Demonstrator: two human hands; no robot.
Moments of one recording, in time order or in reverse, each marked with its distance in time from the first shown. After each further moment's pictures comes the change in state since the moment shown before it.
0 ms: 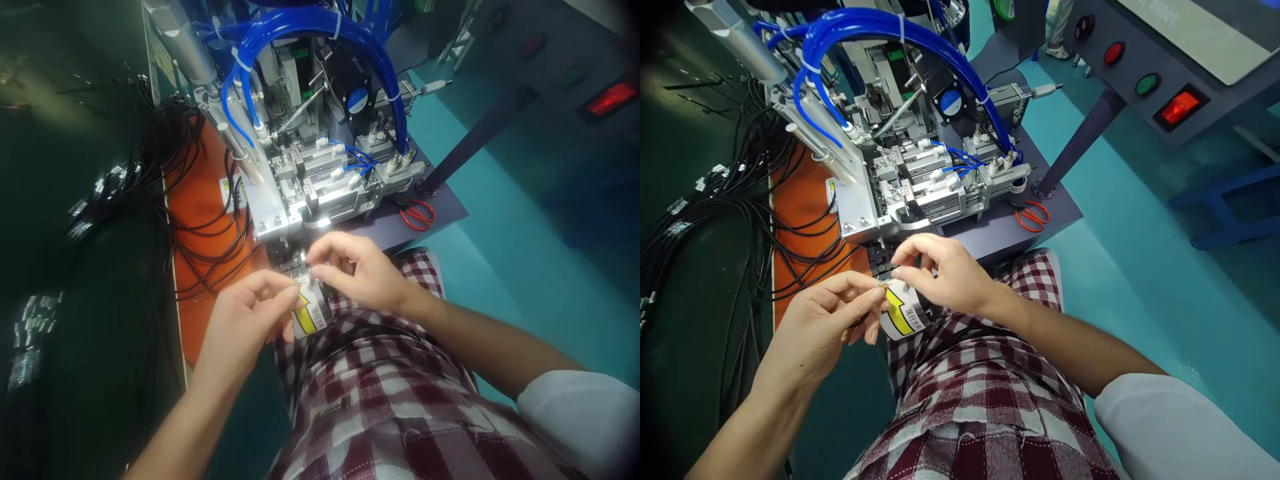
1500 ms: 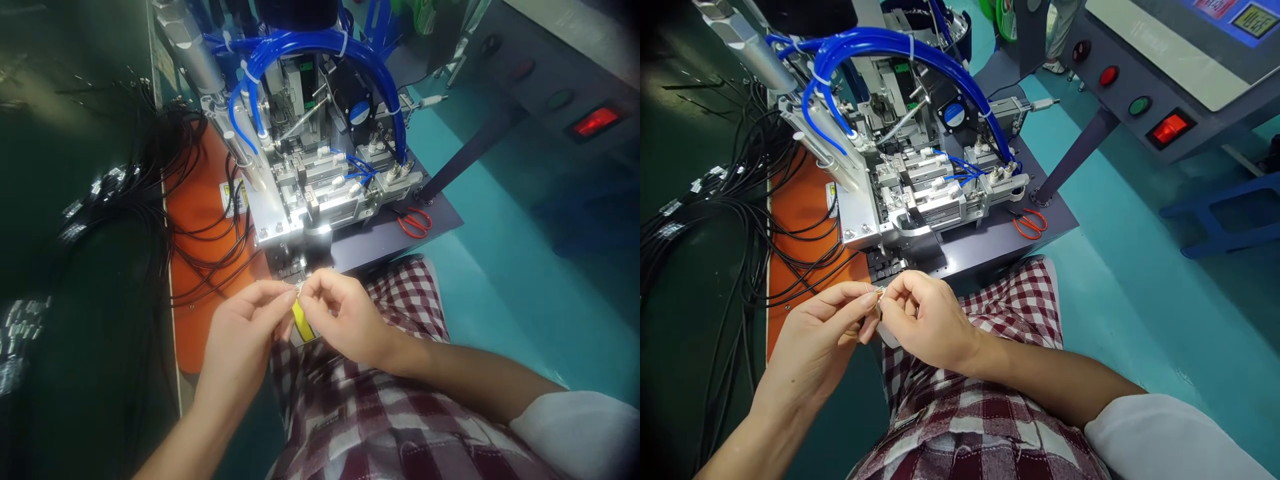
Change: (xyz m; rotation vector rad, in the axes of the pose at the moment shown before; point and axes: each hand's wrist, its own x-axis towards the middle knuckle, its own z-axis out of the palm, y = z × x) left_hand -0.005 -0.005 0.009 -0.242 0.130 -0.025; right_hand -0.025 -0.013 0.046 0.136 0.116 0.197
